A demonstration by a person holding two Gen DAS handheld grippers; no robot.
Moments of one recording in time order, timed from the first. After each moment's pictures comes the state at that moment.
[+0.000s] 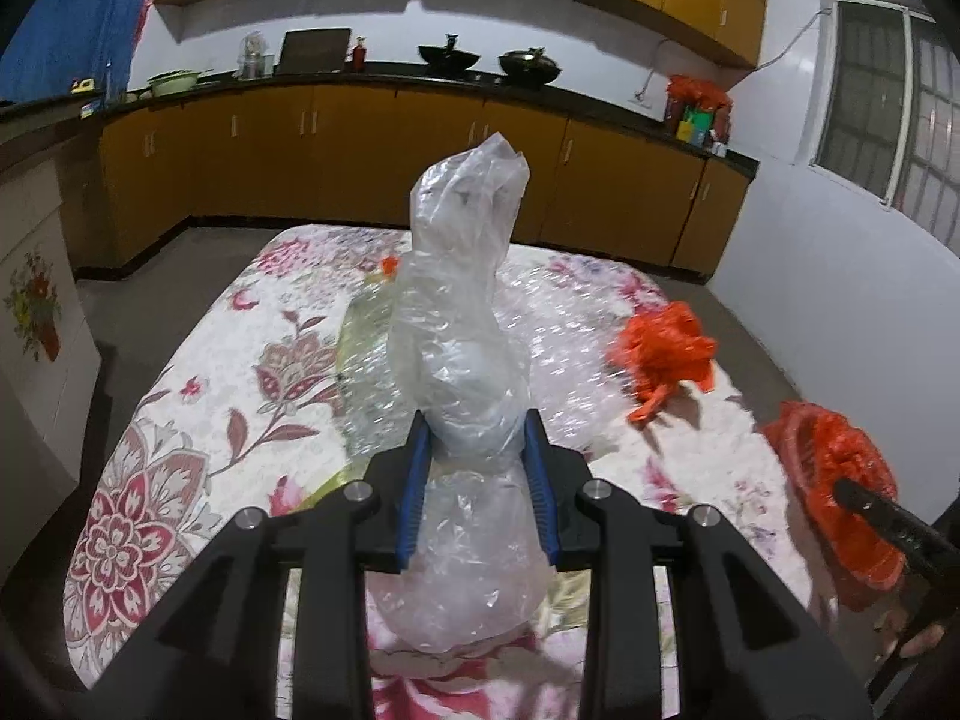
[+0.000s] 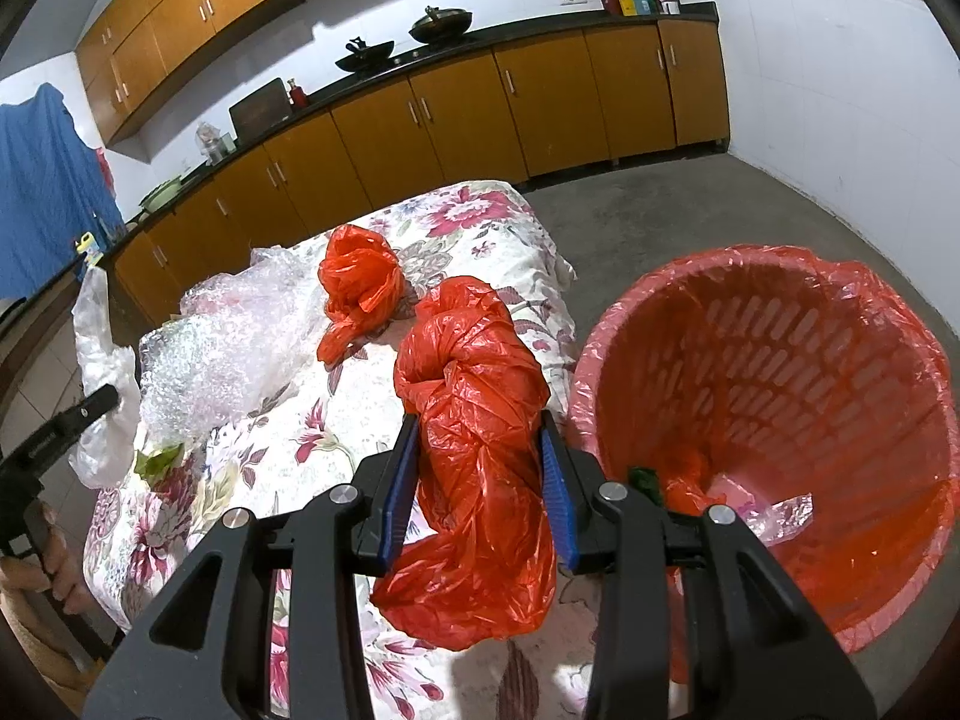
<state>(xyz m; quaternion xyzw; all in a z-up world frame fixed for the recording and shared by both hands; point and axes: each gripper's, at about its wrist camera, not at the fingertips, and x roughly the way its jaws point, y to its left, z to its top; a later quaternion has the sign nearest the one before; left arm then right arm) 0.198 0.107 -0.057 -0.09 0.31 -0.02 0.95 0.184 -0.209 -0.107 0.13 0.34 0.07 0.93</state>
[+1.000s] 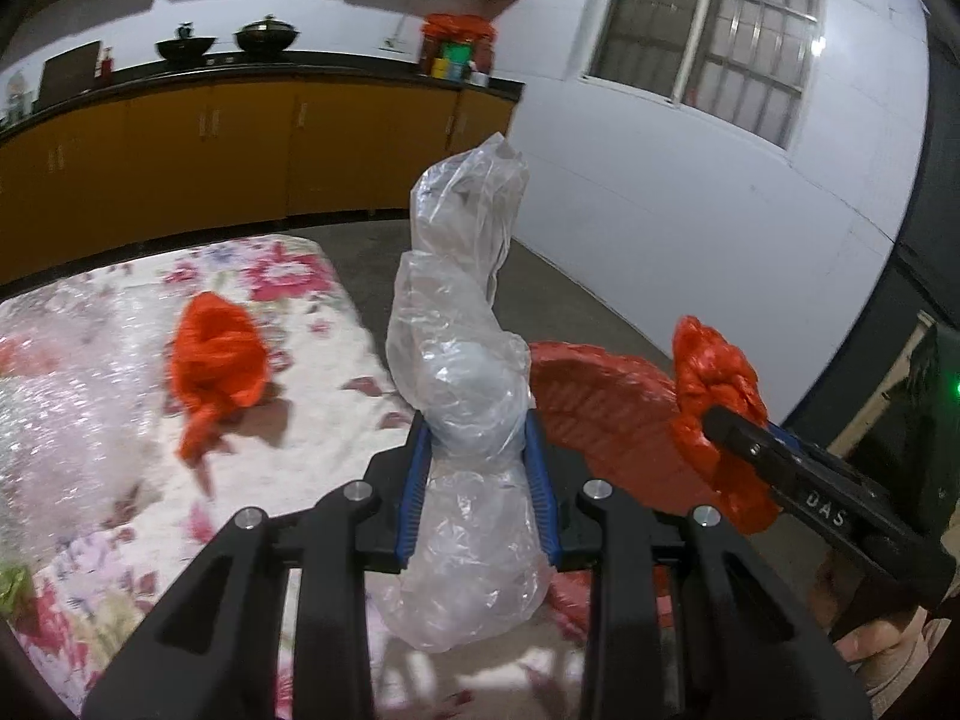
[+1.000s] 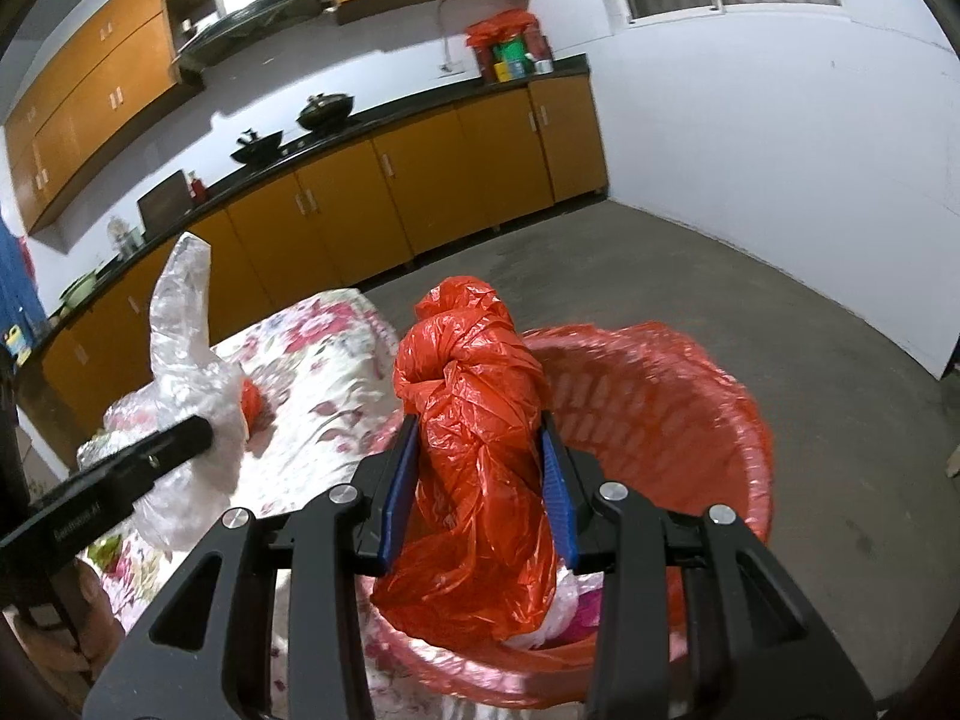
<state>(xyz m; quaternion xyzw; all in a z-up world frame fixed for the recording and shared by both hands) 0.228 -0.132 -0.050 -0.03 0.33 -0.29 0.90 0.144 -0.324 -0.070 0.17 0.28 -0.07 0.94</state>
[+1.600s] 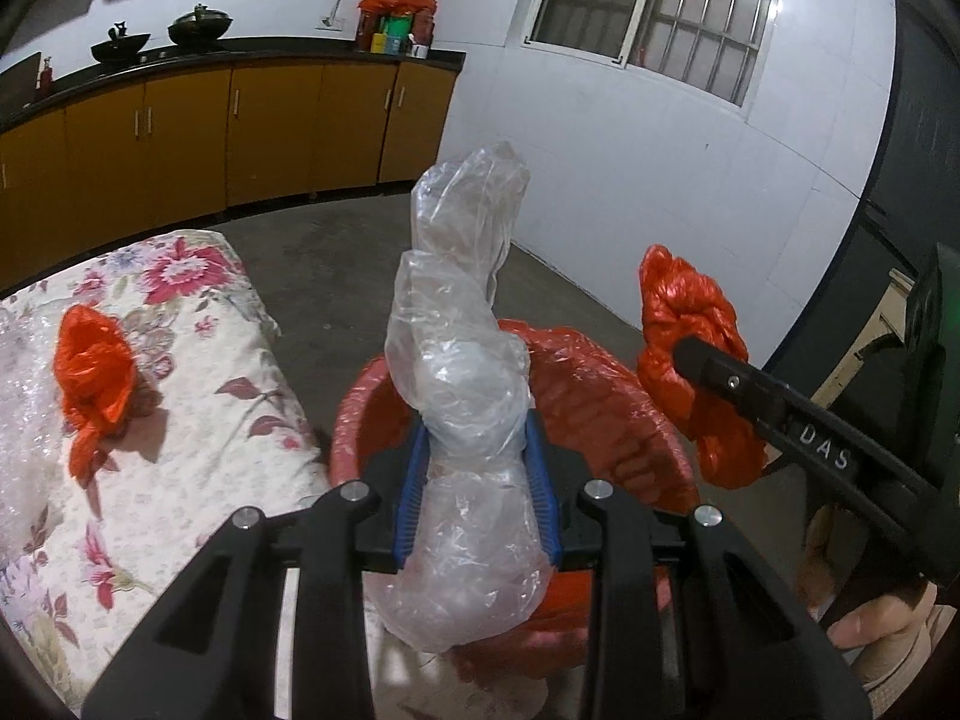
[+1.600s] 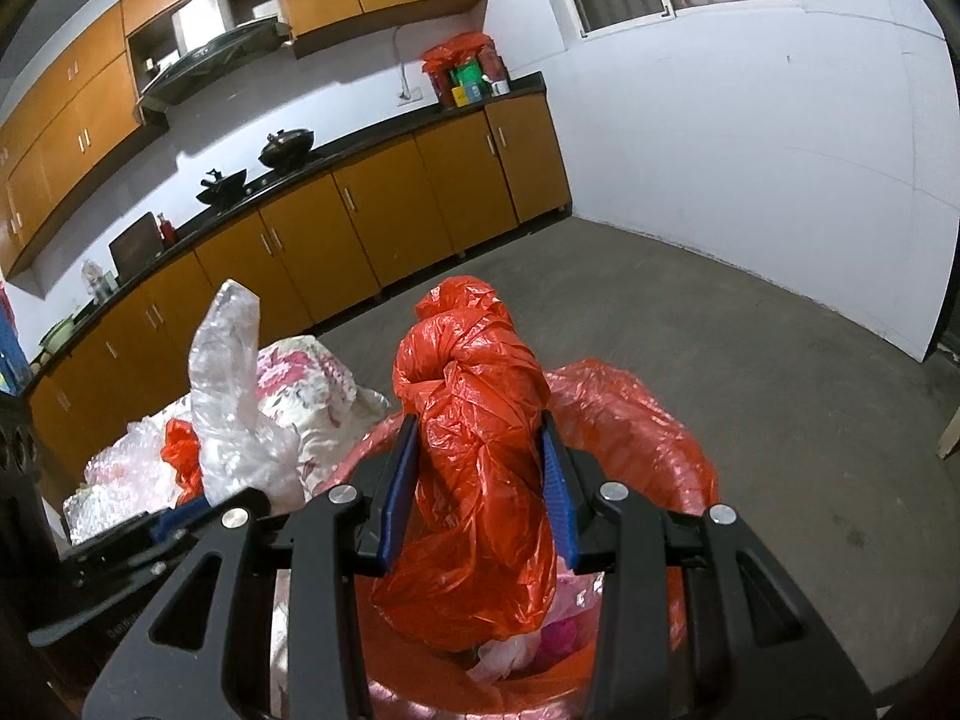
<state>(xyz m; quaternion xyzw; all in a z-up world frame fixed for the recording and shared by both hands) 0.234 -0.203 -0.063 0.00 0.35 -0.34 0.87 0.143 -0.364 -0.065 0.19 0.25 -0.11 0.94</state>
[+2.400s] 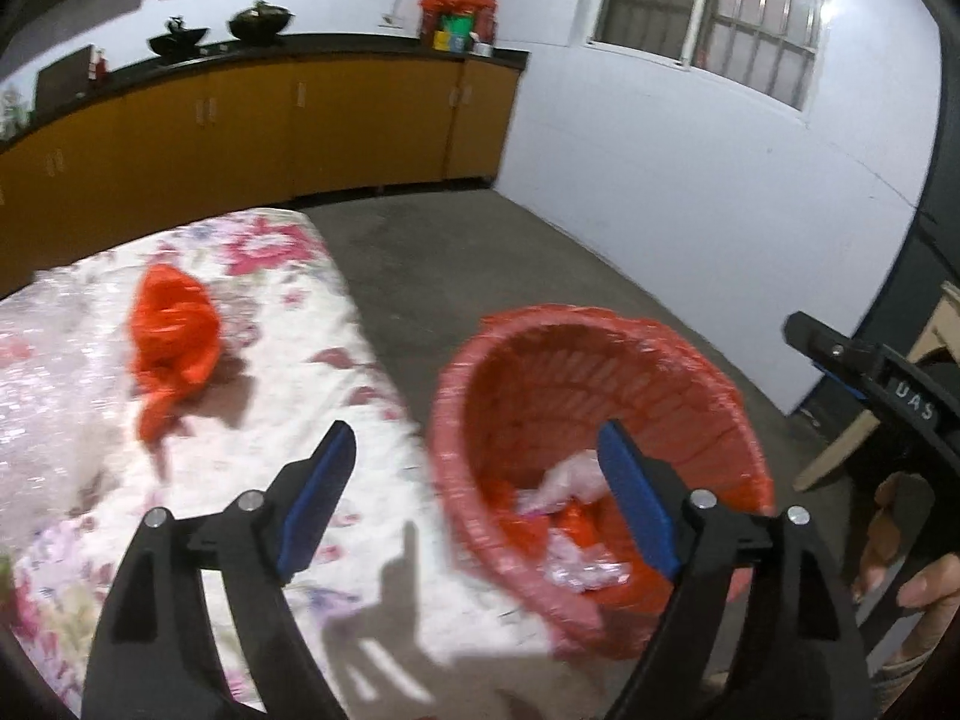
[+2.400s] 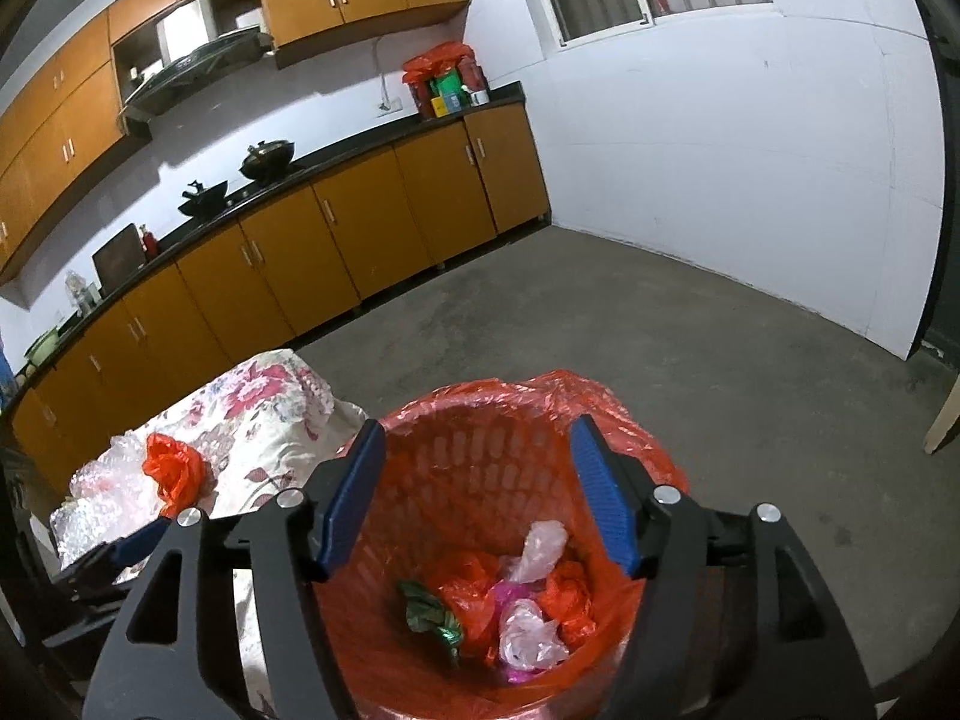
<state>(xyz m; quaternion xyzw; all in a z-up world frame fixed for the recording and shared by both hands) 0.237 -0.163 -0.078 0.01 0.35 -0.25 0.90 0.138 -0.367 -0.067 0.19 0.24 -0.13 0.94</state>
